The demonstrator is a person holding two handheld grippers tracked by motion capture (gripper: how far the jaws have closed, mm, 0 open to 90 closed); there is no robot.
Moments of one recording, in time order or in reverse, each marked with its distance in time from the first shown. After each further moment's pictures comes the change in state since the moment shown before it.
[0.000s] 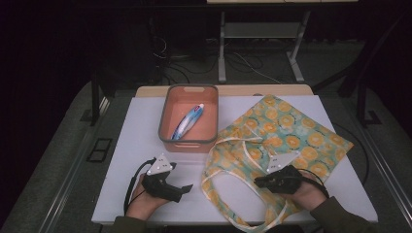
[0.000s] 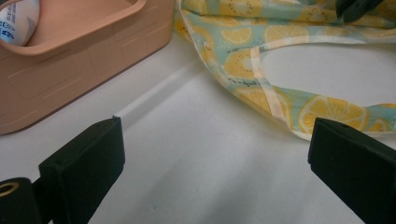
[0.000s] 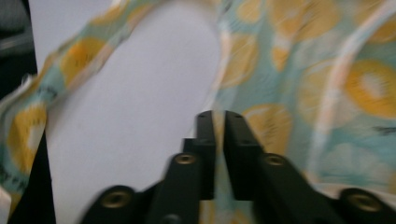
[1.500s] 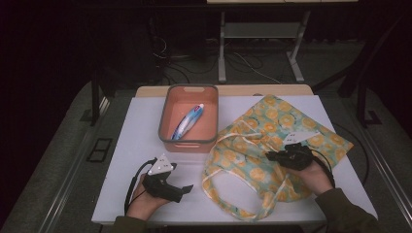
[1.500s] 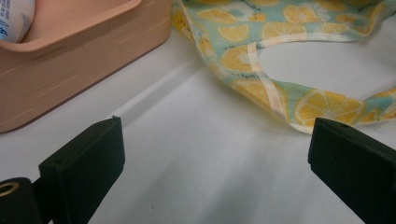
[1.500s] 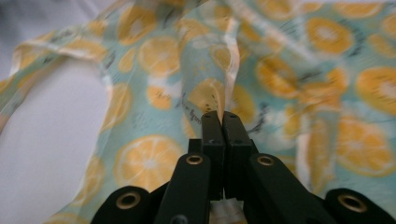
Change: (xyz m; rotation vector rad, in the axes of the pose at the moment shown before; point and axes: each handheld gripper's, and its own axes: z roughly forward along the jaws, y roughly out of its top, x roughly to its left) left arm 0.000 0.000 0.002 0.009 -0.004 0.003; right arm -0.061 0.001 -0.021 -0.131 -0.170 0.195
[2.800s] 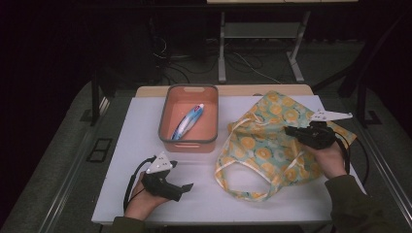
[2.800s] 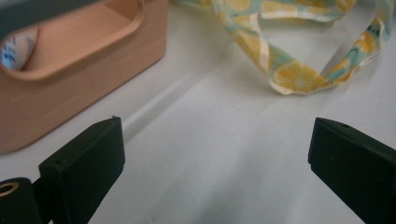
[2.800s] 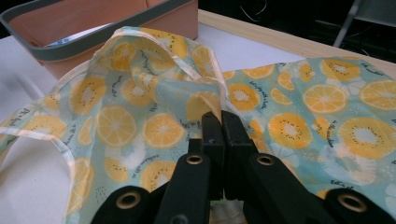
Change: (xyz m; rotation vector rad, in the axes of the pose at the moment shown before) left arm 0.000 0.013 -0.009 -0.036 -0.026 0.016; right arm -0.052 0.015 -0.040 -0.193 -0.126 0.121
